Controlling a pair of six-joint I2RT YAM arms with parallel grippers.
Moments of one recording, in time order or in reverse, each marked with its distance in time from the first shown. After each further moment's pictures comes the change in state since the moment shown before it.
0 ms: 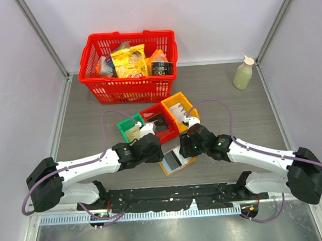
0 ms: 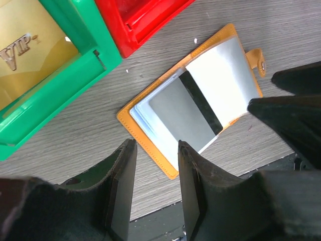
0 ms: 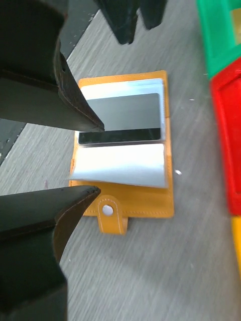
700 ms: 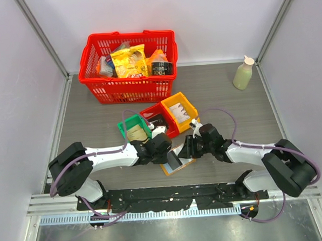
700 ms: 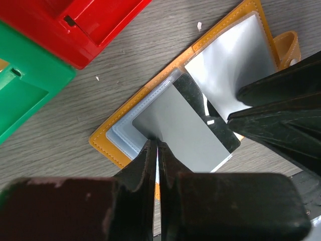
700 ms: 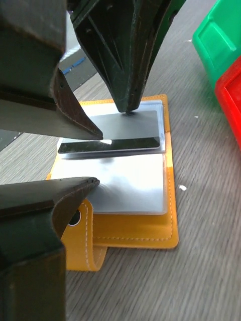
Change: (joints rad) left arm 0.000 0.280 0.061 0.112 0.103 0.032; right arm -0.243 0.094 -0.256 0.482 -0.422 0.105
